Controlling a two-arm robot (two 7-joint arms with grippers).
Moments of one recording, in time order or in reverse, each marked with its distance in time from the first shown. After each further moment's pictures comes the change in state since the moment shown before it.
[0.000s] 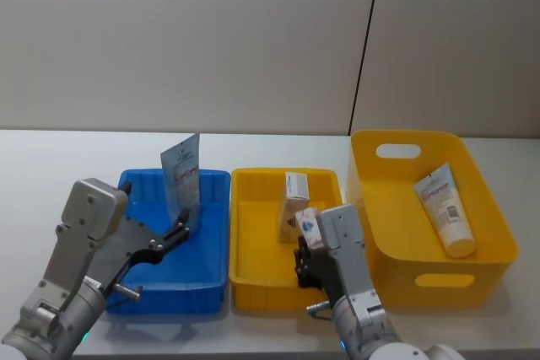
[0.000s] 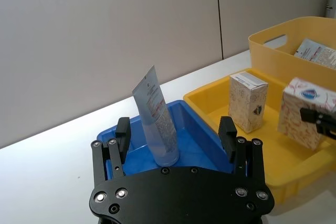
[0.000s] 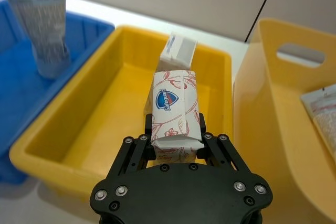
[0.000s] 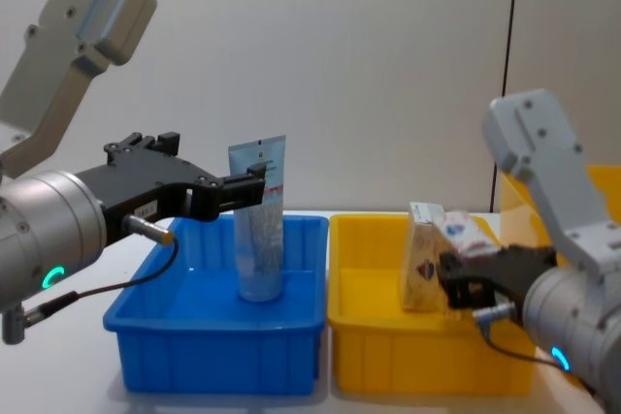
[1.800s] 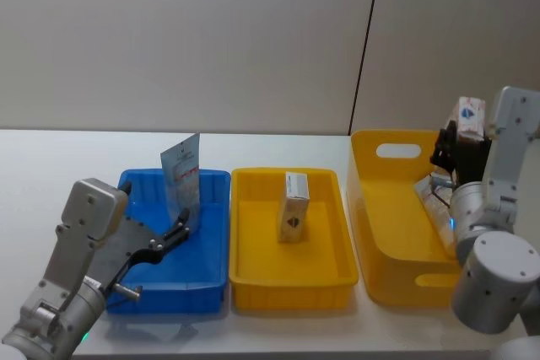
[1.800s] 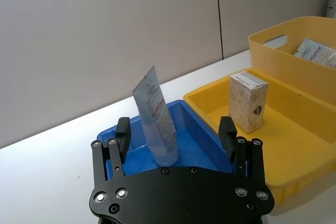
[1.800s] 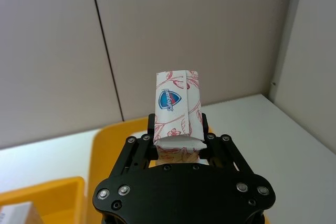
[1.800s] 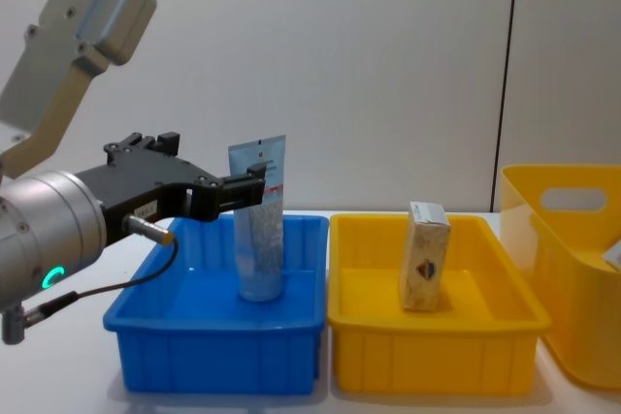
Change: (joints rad) left arm 0.000 0.000 0.000 0.000 0.000 0.000 0.000; right arm 0.135 -0.058 0.322 -0.099 0.105 0.020 -0.161
